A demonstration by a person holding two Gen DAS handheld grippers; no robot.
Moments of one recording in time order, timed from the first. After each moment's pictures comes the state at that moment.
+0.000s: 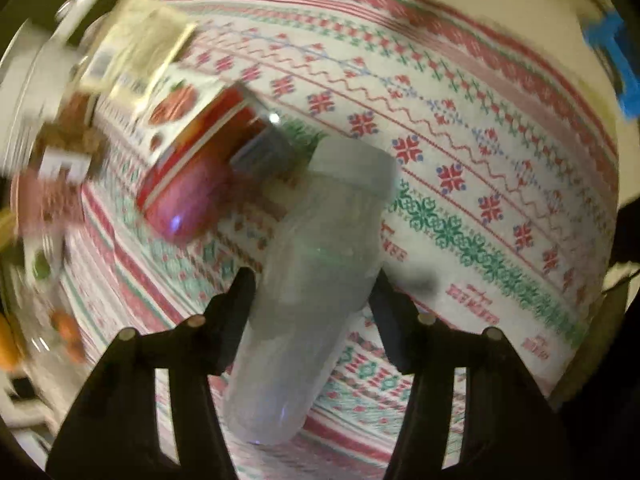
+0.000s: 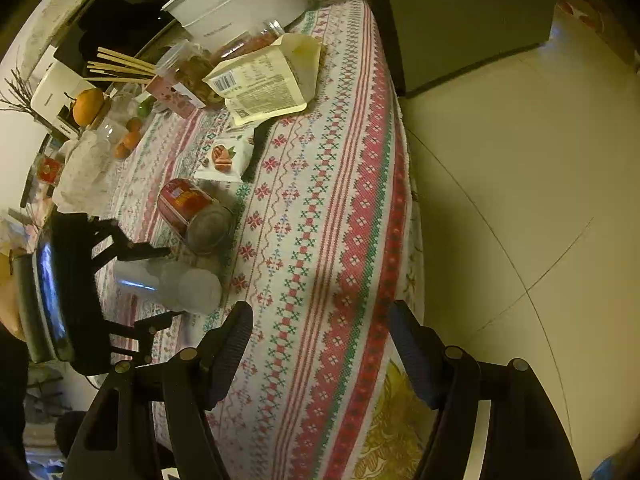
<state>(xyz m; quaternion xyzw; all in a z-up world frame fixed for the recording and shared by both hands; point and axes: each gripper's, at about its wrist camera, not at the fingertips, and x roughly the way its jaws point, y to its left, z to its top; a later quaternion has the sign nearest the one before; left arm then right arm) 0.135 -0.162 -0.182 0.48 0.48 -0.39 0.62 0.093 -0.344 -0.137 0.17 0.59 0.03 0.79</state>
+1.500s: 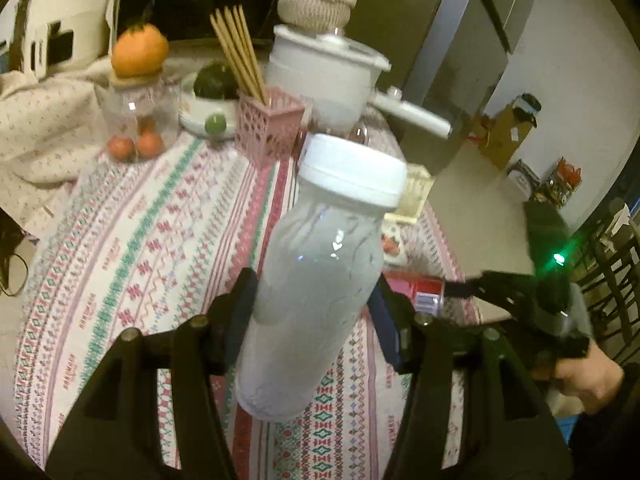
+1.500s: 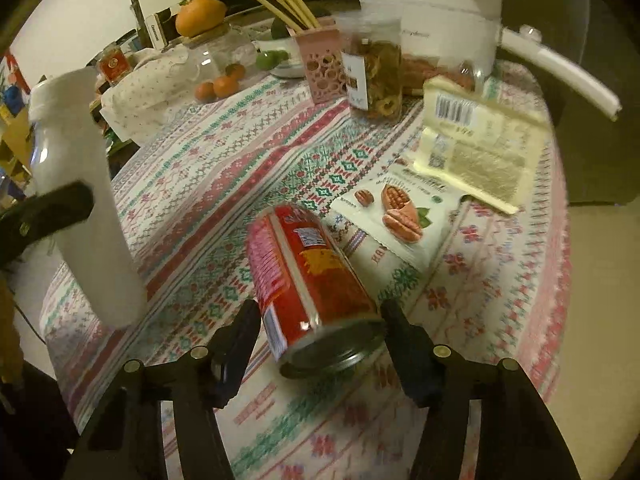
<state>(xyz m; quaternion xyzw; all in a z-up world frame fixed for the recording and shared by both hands) 0.146 -0.014 -0.086 -0.06 0.40 -0.21 0.89 0.151 -0.199 -0.152 -0.02 0.51 0.15 0.85</state>
